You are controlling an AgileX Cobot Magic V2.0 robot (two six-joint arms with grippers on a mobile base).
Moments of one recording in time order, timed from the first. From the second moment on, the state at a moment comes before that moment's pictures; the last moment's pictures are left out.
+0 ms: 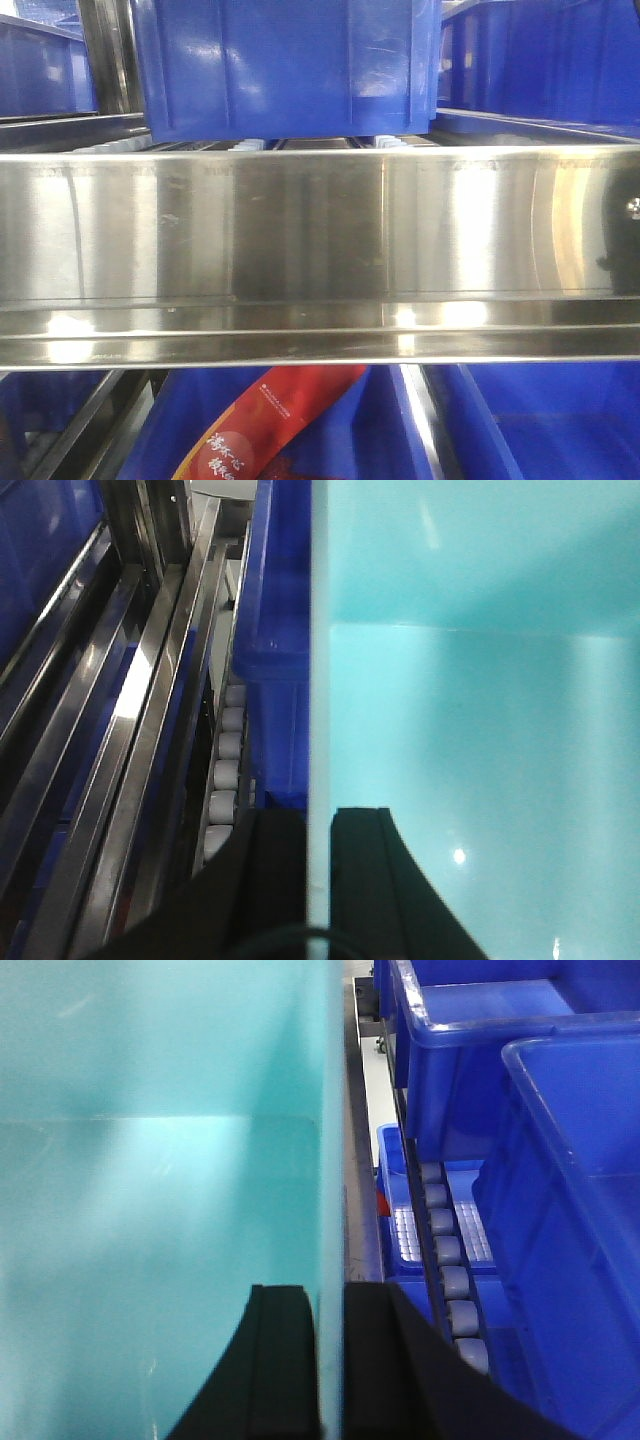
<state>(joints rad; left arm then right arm) -0.50 1.49 -1.87 0.50 1.09 -0.60 0.48 1.53 -1.94 -0.43 1.16 0.54</state>
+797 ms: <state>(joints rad) -0.50 1.49 -1.87 0.51 1.09 -0.60 0.49 1.54 -1.94 -0.43 1.15 0.54</state>
